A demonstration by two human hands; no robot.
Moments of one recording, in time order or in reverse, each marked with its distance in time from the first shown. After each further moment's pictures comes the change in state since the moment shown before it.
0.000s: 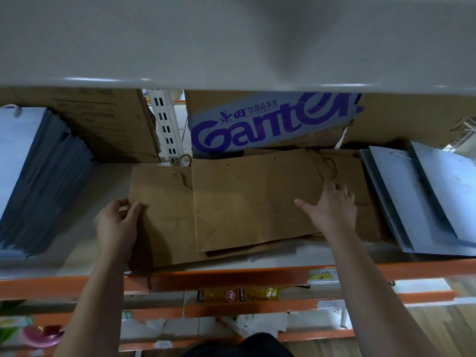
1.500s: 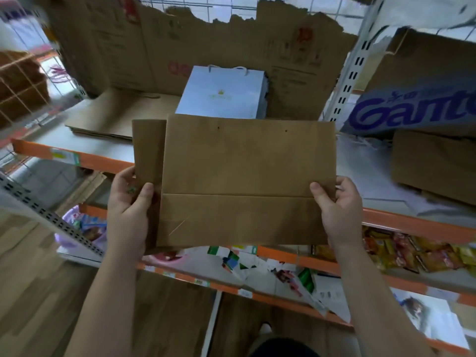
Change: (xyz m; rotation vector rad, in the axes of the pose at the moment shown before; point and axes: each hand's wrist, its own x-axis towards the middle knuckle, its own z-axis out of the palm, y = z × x) left_hand -0.032 -0.136 -0.371 -0.519 0.048 0.249; right_hand -0.307 -0.247 0.078 1.118 -0.071 -0.293
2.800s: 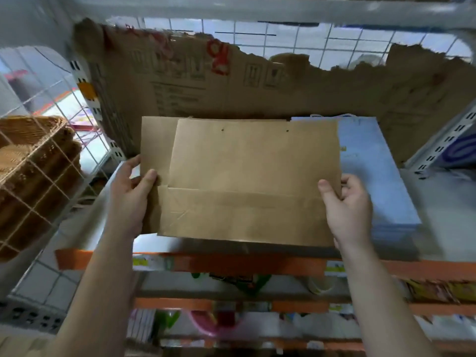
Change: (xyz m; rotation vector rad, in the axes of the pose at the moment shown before) left_hand 0.405 -0.050 -0.182 0.123 -0.178 -0.045; right_hand 0.050 -0.092 0.364 -0.171 0.292 -0.044
